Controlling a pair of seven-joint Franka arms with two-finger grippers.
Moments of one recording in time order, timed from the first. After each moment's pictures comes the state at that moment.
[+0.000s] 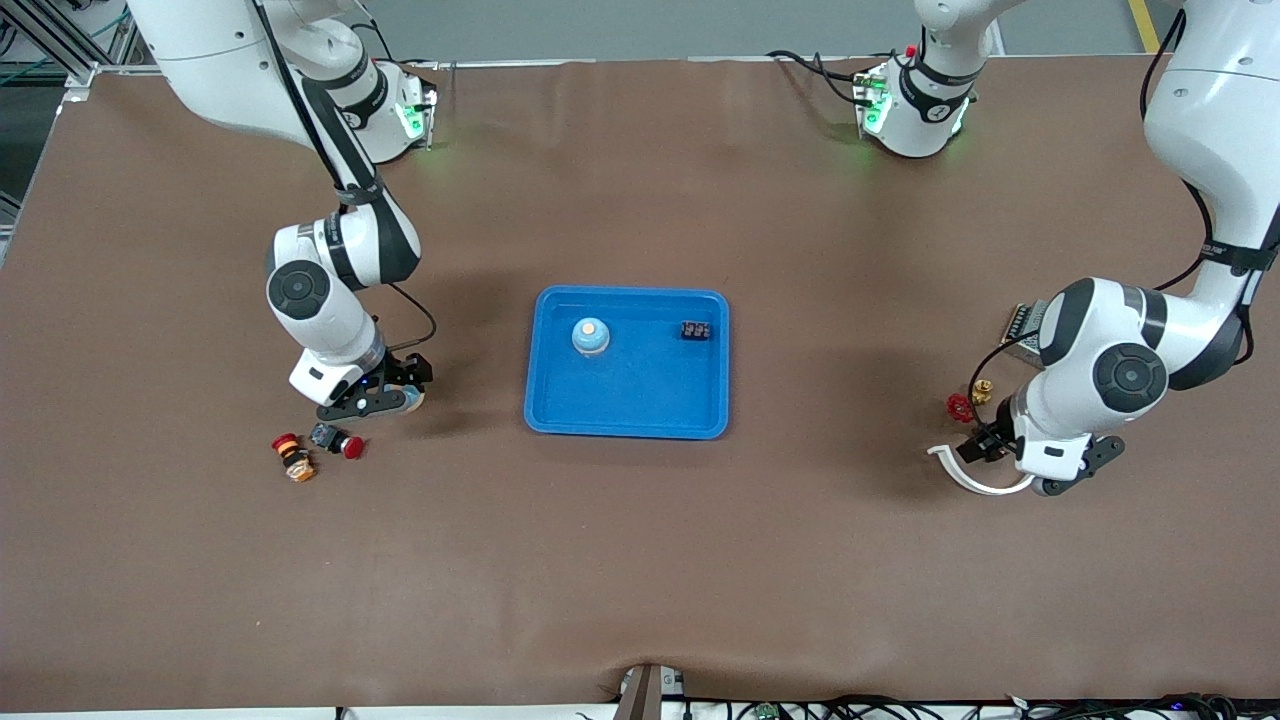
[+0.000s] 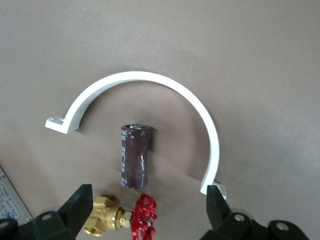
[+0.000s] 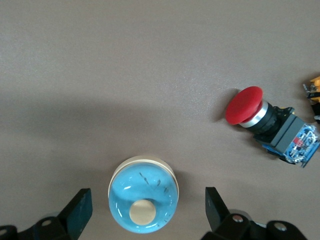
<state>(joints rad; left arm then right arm) 0.49 0.63 -0.57 -1.80 0.51 2.23 -0.87 0.35 0.39 -0.13 -2.22 -0.06 2.66 0.07</state>
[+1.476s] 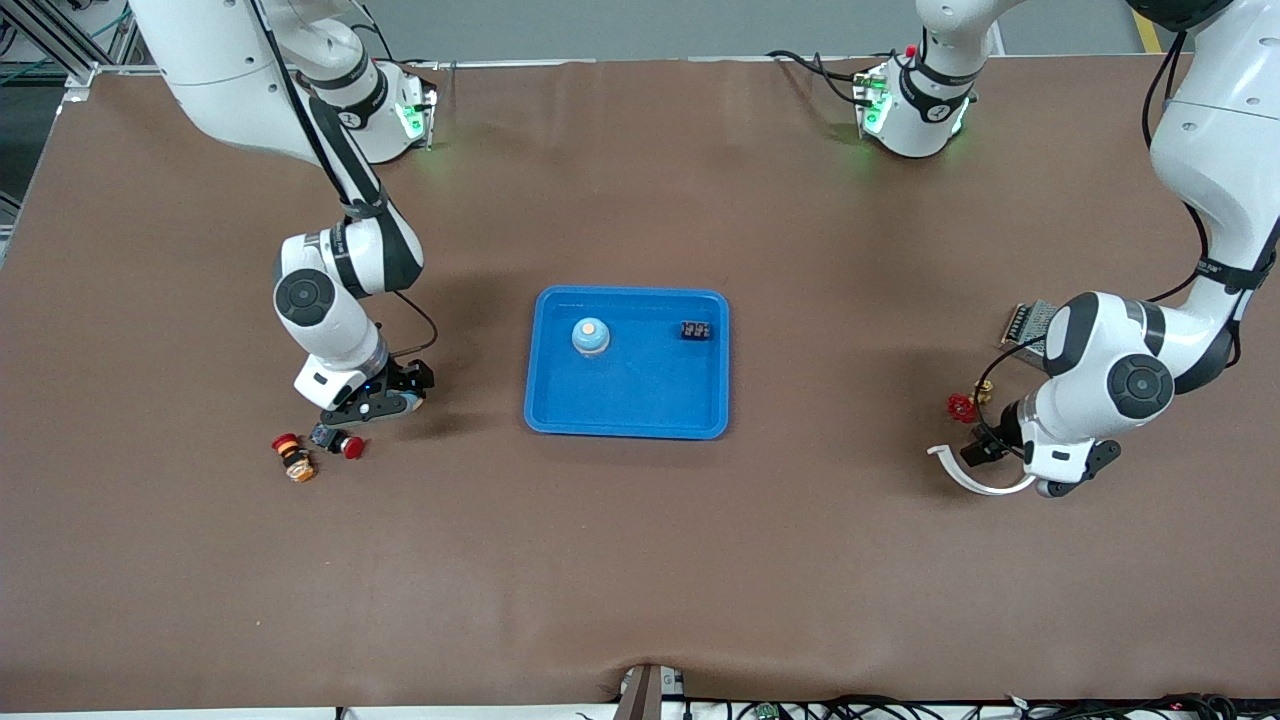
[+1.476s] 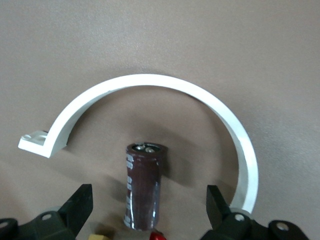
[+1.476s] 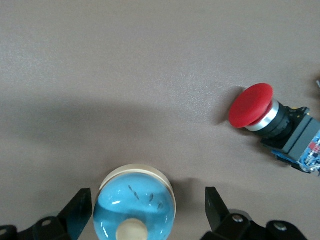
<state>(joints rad) 0.54 0.71 -0.55 -1.82 0.52 2.34 -0.85 0.34 0.45 -0.13 -2.21 -0.06 2.72 0.07</state>
